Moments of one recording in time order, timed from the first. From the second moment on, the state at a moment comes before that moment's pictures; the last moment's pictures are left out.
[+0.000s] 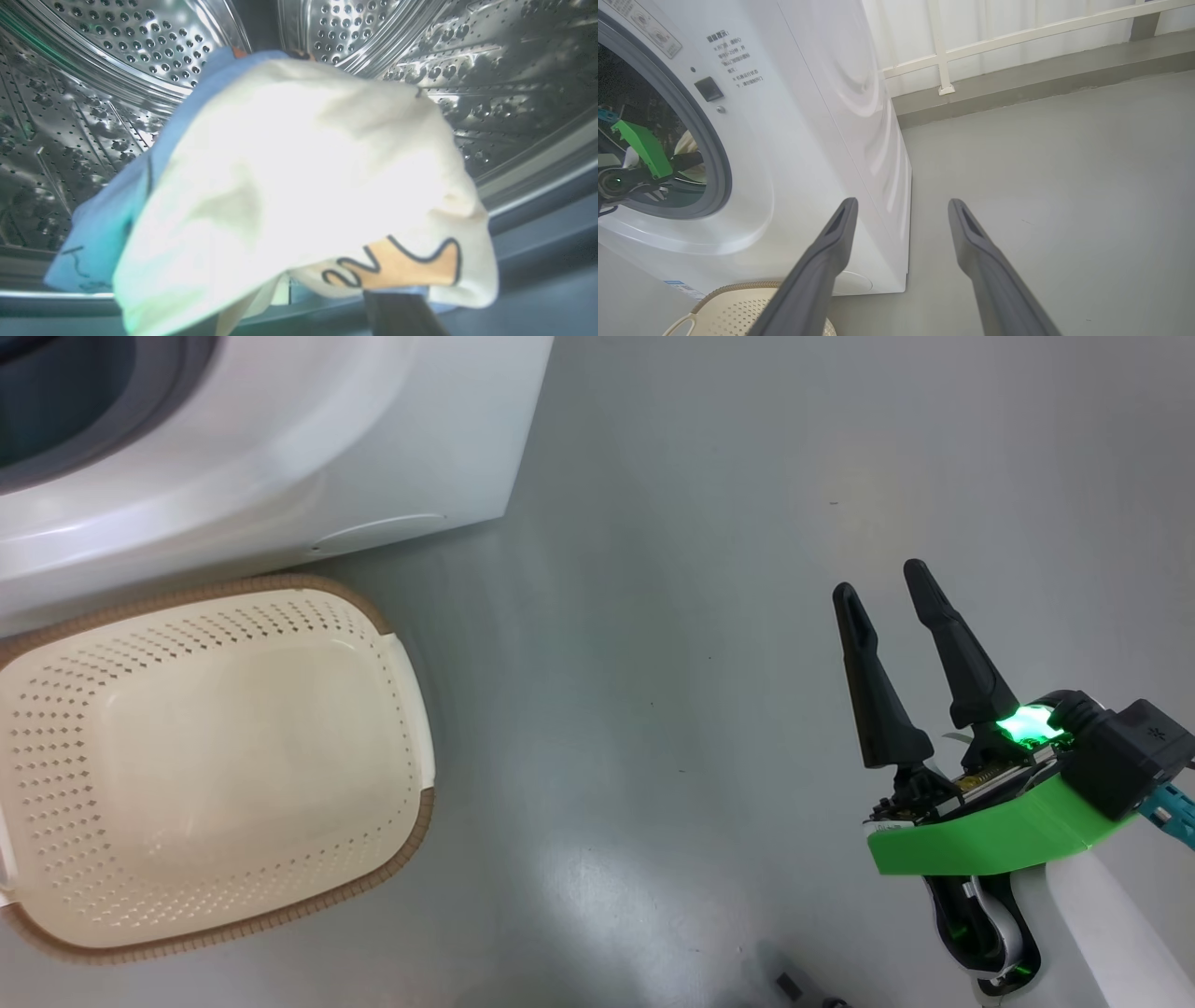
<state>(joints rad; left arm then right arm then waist) -1.38 0.43 -0.29 1.22 -0.47 -0.13 -0.10 -0.28 -0.15 0.24 -0.04 0.49 0.12 -0.25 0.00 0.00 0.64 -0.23</state>
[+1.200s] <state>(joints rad) -1.31 0.46 -0.62 1.05 -0.84 -0.13 -0.05 -0.28 -0.16 0.22 -0.04 0.49 0.12 -0.25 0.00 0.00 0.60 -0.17</state>
